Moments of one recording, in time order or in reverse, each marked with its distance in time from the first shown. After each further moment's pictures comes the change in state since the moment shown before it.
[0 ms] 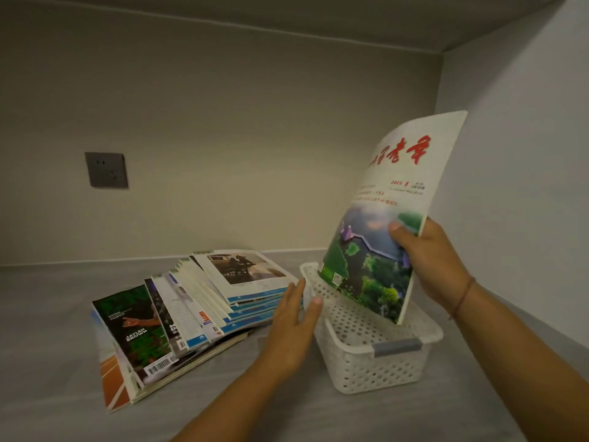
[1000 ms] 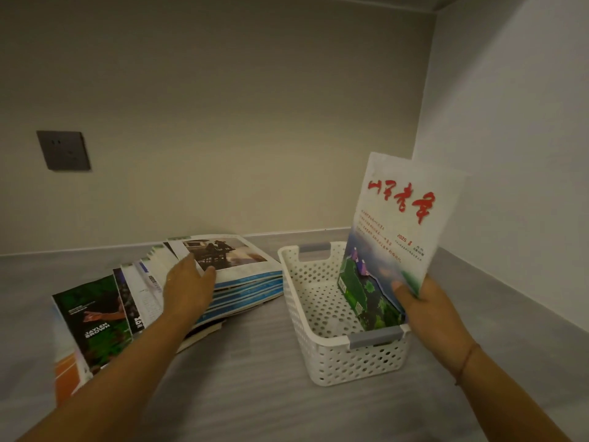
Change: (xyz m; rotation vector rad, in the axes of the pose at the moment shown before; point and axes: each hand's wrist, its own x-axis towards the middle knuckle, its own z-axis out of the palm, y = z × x) left_hand 0.075 -0.060 -0.089 0.437 0.401 -0.215; right_hand -0.057 0.092 -0.029 -0.217 0.021 0.241
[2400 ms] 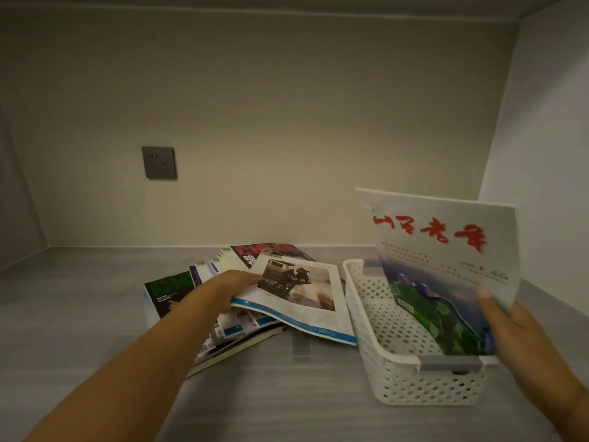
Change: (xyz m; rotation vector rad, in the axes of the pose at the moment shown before) left_hand 0.016 0.000 -0.060 -0.350 -0.417 -0.554; right_hand -0.003 -0.013 -0.004 0.026 0.048 -0.002
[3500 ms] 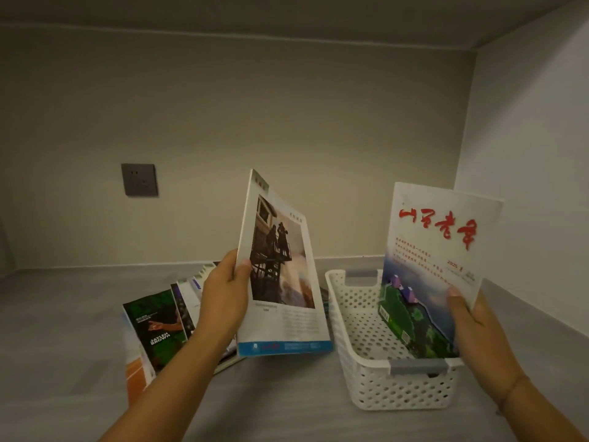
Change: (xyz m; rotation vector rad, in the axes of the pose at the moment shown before) left_hand -0.079 -0.002 0.034 -0.158 0.314 0.789; right_hand 0.009 -0.001 0.012 0.030 0.099 -0.034
